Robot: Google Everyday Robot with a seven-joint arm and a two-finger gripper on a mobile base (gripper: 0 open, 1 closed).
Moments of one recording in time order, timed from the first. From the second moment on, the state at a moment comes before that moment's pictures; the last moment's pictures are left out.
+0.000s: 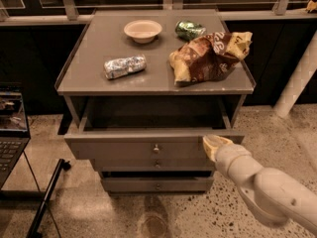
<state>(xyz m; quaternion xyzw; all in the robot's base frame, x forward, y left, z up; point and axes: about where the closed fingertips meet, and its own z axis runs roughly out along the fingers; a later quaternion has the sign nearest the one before) 0.544 -0.198 0.670 -0.13 0.82 0.07 0.56</state>
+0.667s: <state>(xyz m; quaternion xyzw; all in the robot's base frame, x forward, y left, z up) 0.577 -0.204 0.682 -0.10 0.81 0.05 0.58</state>
